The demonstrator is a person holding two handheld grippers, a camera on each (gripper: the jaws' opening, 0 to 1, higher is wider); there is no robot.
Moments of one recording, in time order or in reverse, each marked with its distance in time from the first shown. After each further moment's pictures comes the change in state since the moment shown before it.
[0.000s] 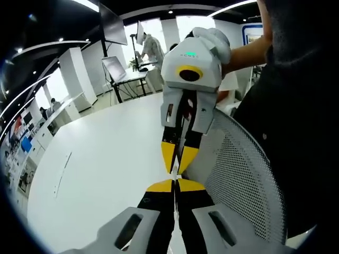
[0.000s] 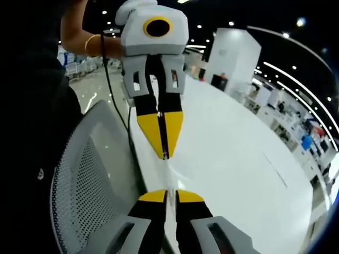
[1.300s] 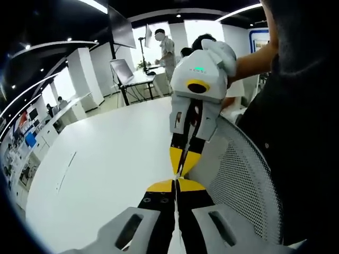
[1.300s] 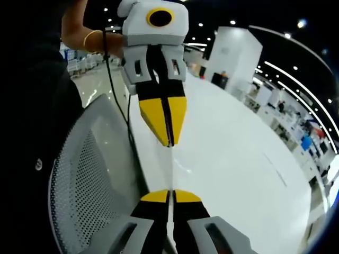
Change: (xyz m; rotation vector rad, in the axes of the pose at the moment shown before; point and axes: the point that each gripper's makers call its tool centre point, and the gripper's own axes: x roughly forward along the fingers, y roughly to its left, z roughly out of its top) left arm -0.004 0.003 0.007 -0.039 -0.036 0.050; right arm -0.002 0.001 -0.011 -0.020 0.035 -0.002
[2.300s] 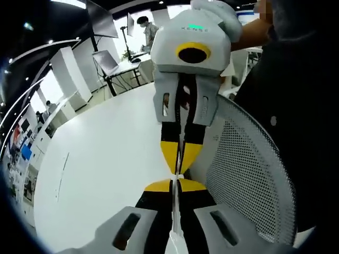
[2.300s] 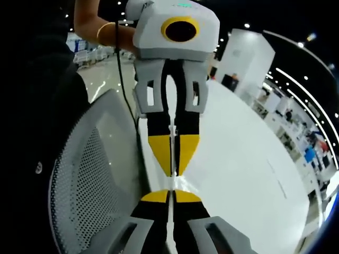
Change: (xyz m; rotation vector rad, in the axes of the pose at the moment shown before) left arm 0.024 -0.008 -0.022 0.110 0.132 -0.071; right arm 0.009 0.007 0.009 -0.085 0.022 0.039
